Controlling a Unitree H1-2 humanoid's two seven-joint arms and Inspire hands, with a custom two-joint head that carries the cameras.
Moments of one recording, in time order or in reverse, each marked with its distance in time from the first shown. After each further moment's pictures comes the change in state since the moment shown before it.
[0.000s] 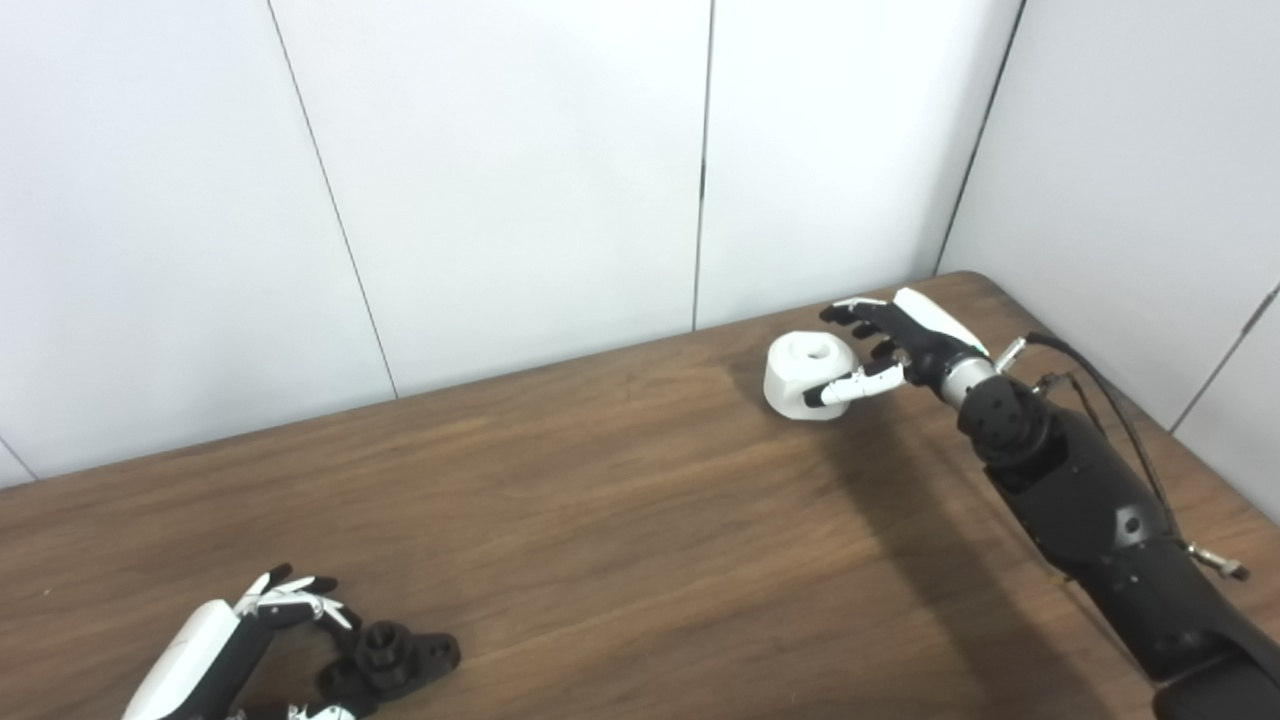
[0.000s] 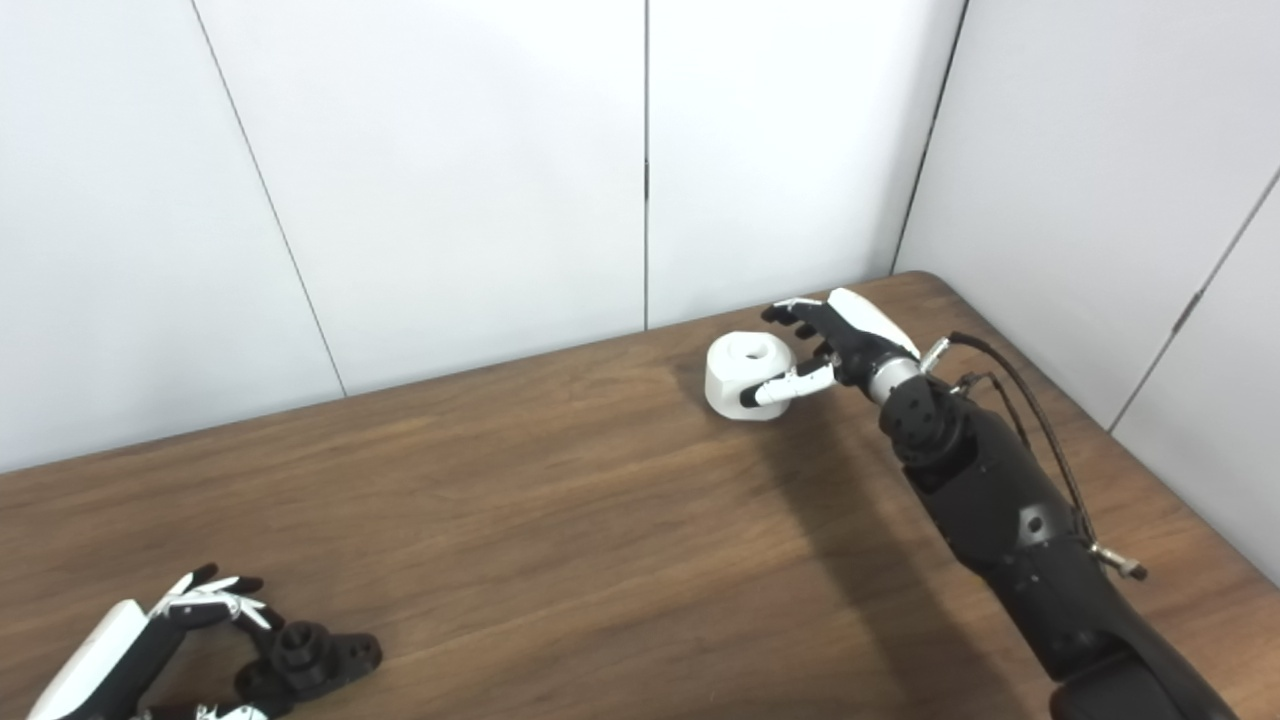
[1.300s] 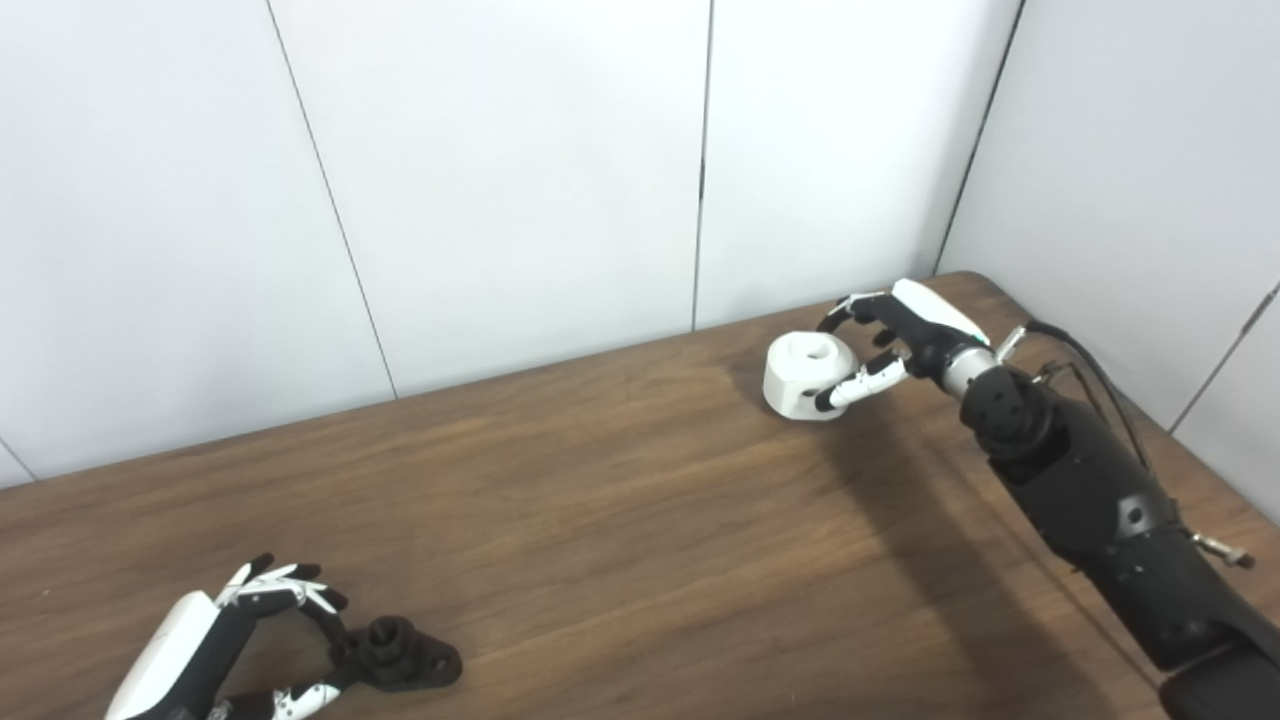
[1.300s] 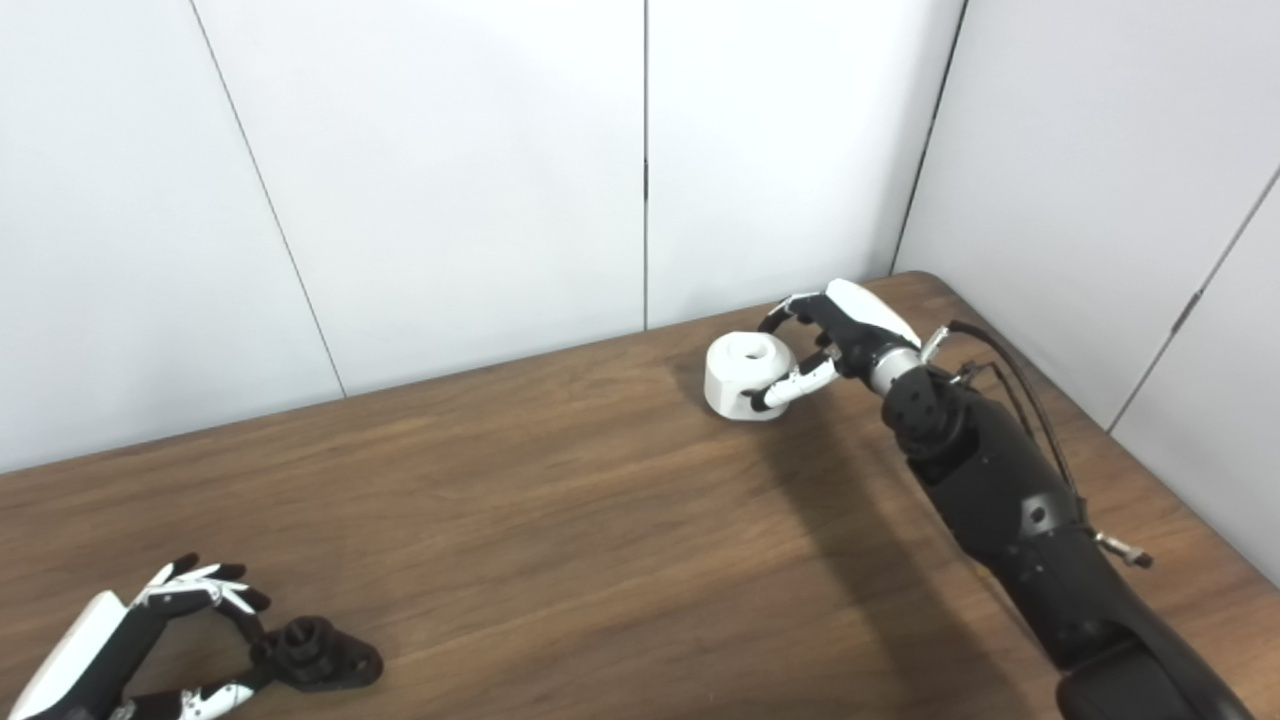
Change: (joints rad) left arm 0.005 -0.022 0.044 -0.013 -0.018 0.034 0.019; right arm -0.004 -0.032 0.006 -0.008 -0.021 -0.023 0.013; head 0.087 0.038
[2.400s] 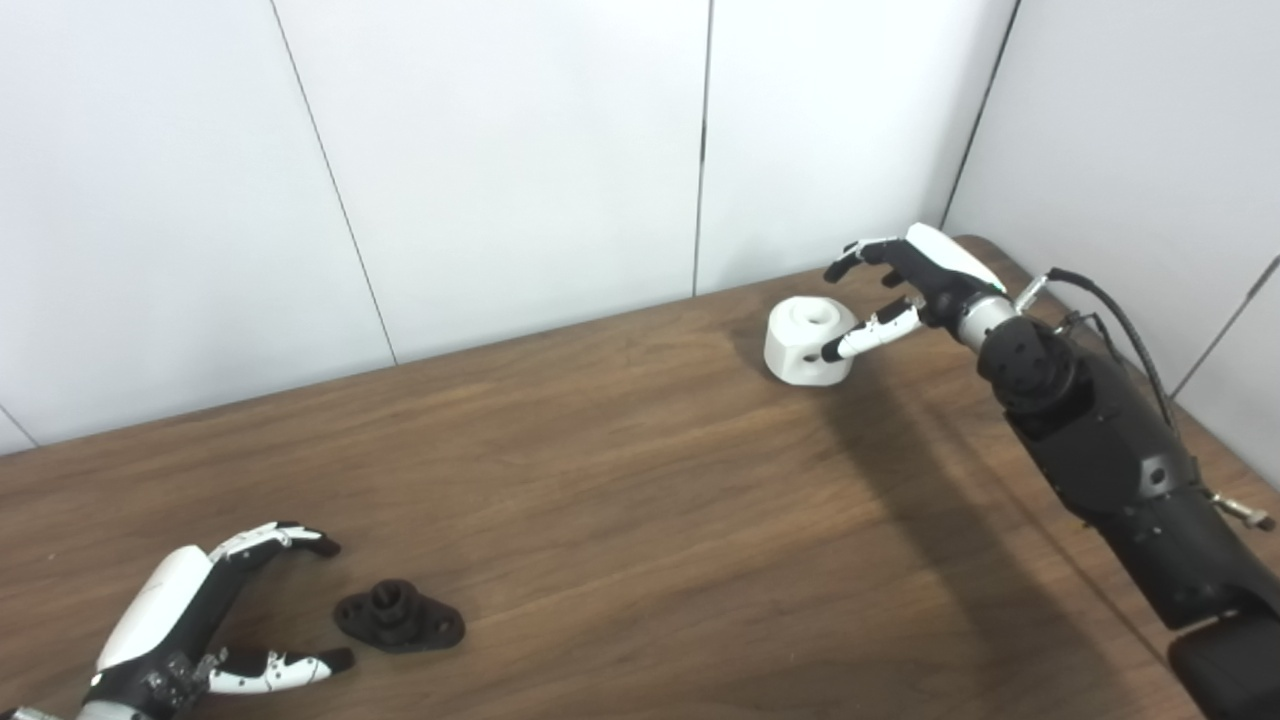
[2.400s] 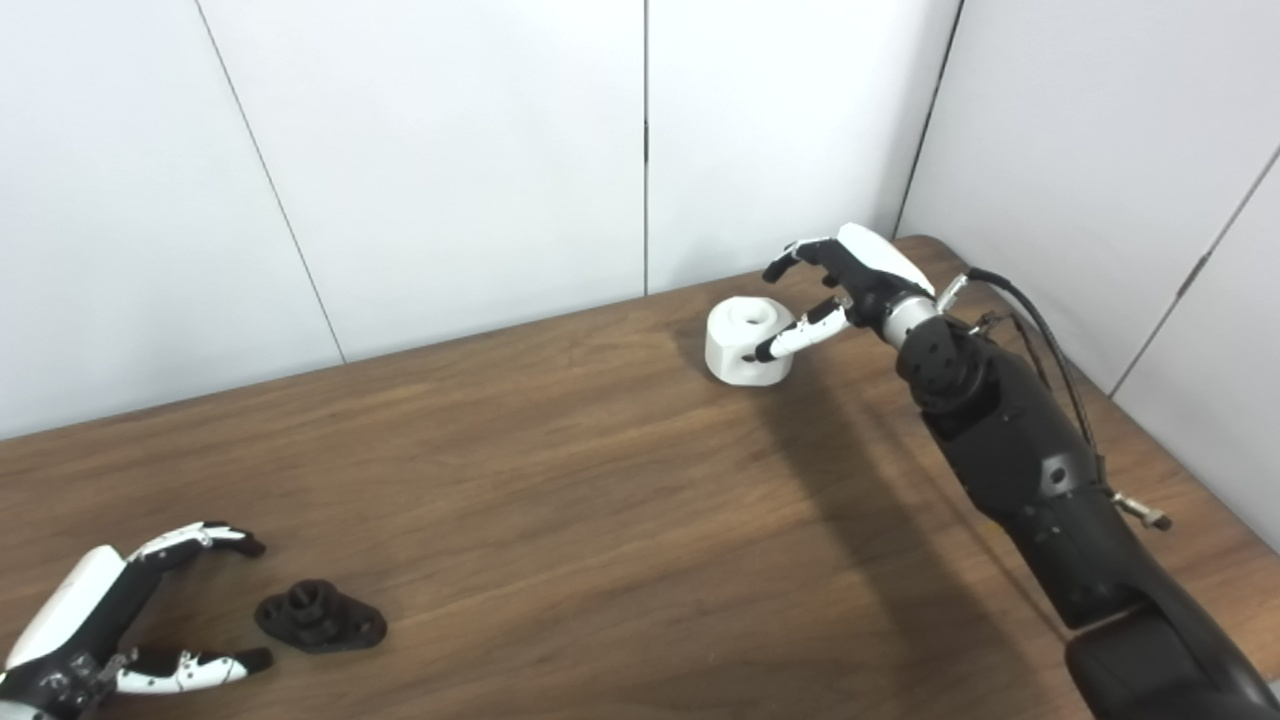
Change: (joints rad) left arm -0.081 0.047 -0.059 0.145 0.085 -0.062 0.047; right arm 0.013 -0.009 -0.033 -0.068 0.010 0.009 0.025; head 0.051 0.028
